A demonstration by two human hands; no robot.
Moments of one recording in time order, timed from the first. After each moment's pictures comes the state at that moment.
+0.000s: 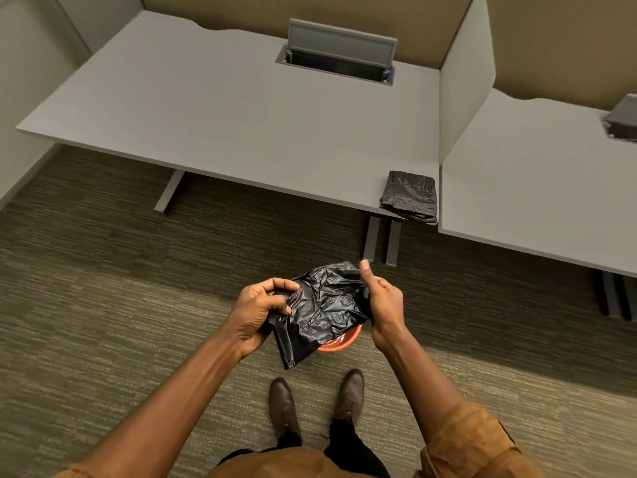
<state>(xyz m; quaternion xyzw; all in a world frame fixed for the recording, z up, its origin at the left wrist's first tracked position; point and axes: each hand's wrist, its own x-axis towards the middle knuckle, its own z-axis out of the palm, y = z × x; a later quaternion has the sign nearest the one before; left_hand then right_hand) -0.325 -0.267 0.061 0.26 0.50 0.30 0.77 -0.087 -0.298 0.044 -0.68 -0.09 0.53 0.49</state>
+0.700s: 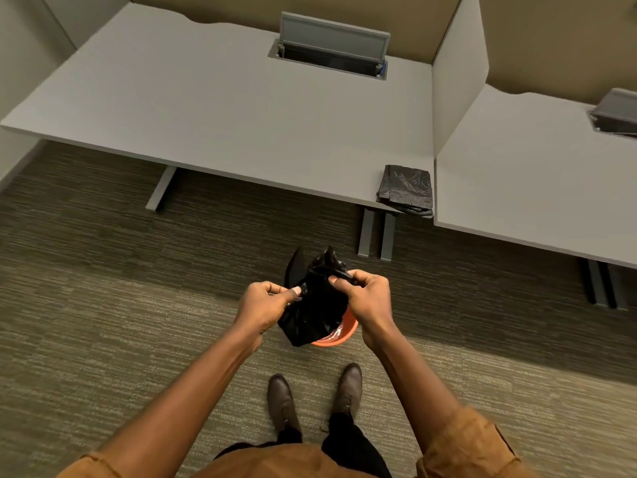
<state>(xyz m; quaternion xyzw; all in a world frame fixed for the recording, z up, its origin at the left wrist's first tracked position) -0.314 -0.271 0.050 0.40 0.69 0.21 0.57 -0.119 -0.308 0.057 -0.72 -0.28 0.48 0.41</state>
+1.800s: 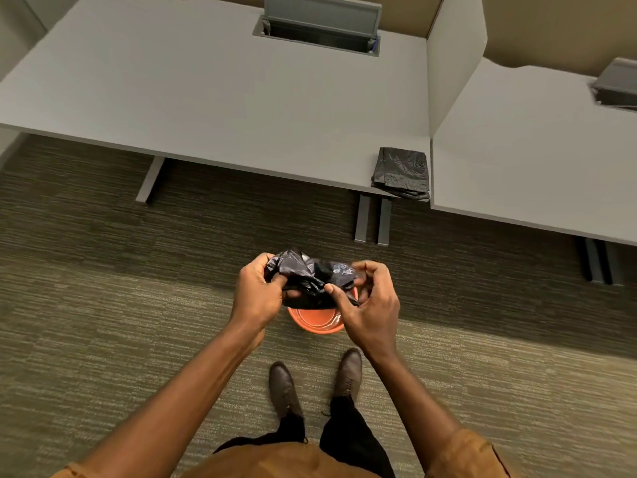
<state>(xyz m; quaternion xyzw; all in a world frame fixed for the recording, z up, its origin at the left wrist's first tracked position) -0.299 -0.273 0.076 0.42 0.62 0.32 0.58 -0.117 -0.347 0.041 -0.75 -0.48 0.18 0.43</state>
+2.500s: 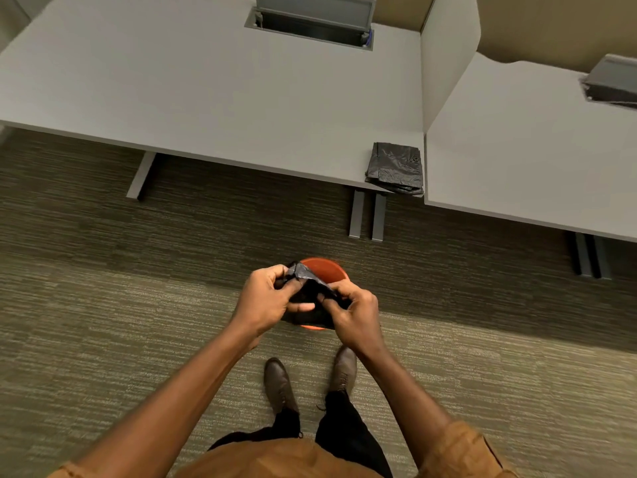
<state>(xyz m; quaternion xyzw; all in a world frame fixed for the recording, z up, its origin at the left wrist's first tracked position) -0.292 -0.284 0.073 0.40 0.57 0.25 0.67 -0.121 -0.353 0.026 -0.71 -0.48 0.34 0.39</state>
